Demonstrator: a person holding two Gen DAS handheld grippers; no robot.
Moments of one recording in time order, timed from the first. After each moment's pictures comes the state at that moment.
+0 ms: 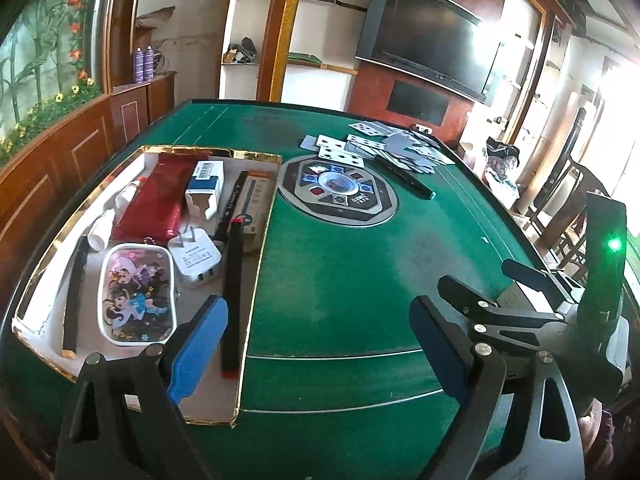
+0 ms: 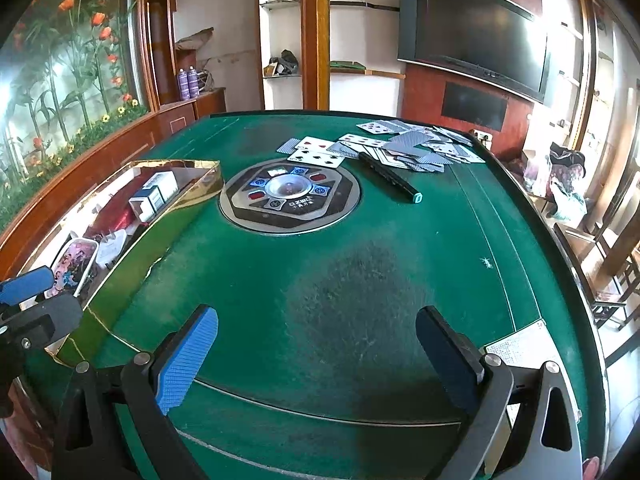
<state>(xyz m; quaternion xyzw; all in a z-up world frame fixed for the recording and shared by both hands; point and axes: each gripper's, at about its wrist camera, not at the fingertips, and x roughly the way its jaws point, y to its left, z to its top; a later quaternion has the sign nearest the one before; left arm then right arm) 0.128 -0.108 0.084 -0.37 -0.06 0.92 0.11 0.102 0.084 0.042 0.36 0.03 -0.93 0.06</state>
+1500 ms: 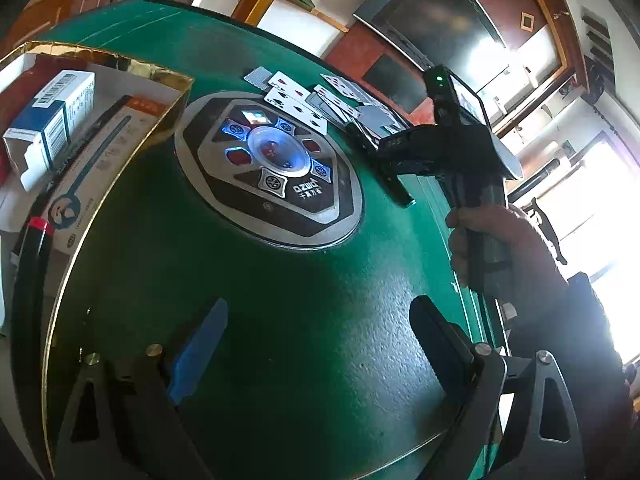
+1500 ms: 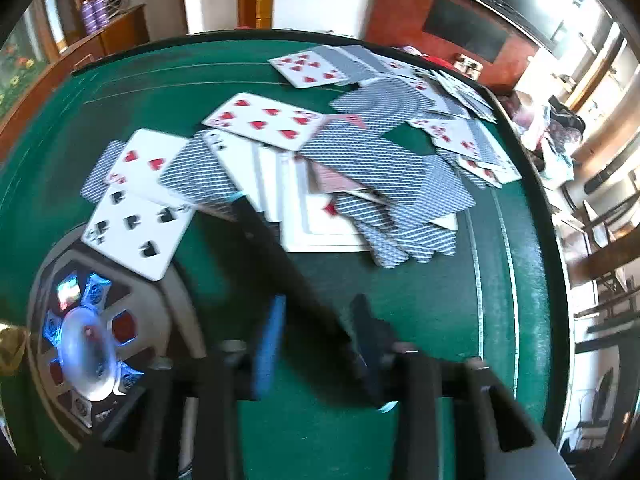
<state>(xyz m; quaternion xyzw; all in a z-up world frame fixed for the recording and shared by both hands) -0.007 -0.066 0.015 -0.45 -0.23 0.84 0.20 -0.208 0.143 0.002 0.54 0.08 -0.84 -0.02</state>
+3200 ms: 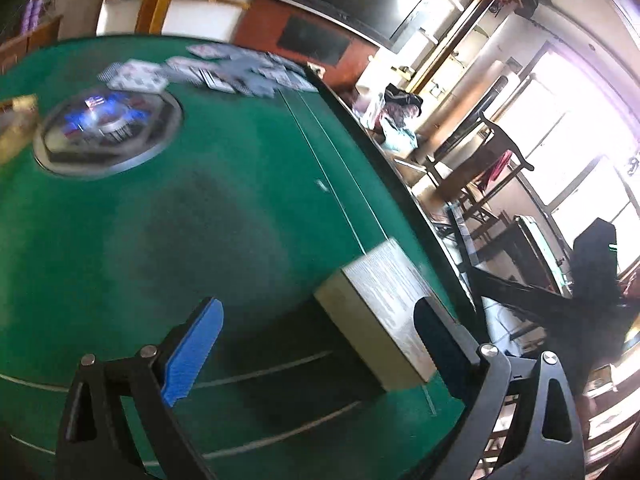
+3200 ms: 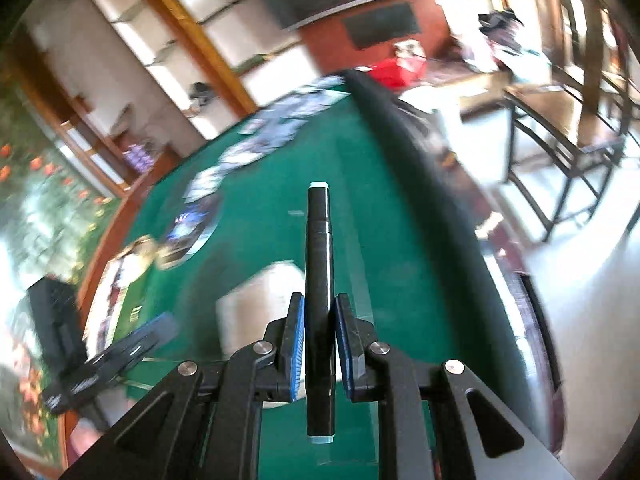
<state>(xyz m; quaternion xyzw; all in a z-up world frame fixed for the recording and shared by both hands) 0.088 0.079 0.041 -0.45 -0.12 0.83 0.31 0.143 0.346 0.034 0.43 -0.23 -0.88 0.02</state>
